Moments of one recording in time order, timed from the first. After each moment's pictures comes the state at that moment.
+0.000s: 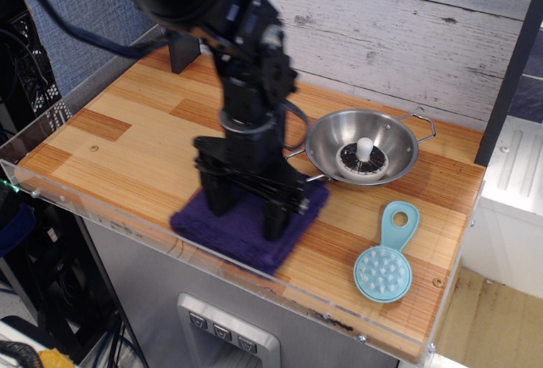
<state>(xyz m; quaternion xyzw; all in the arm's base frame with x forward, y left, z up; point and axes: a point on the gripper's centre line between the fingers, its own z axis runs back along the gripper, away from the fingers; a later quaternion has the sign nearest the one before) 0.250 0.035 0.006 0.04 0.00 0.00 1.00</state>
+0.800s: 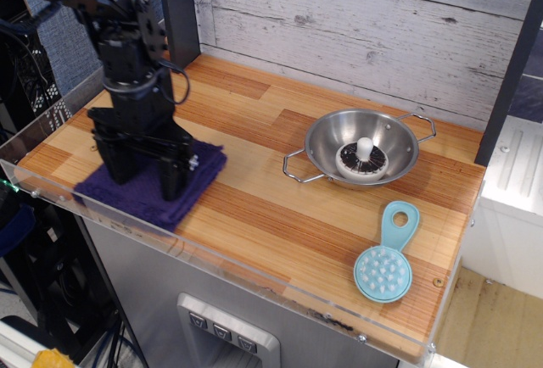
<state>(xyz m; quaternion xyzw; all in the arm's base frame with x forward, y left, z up) 0.237 0.132 0.009 0.02 0.04 0.05 1.00</state>
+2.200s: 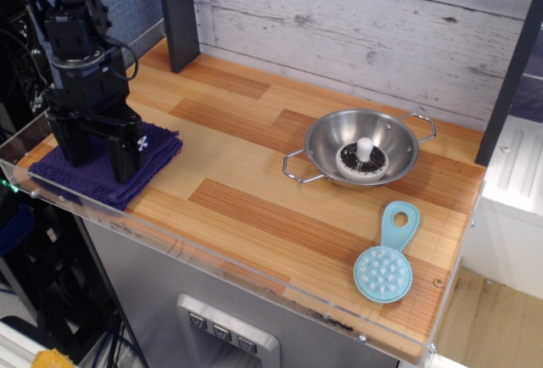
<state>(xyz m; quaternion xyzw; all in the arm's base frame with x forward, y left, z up) 0.243 0.155 0.028 0.00 0.02 0.01 1.00</state>
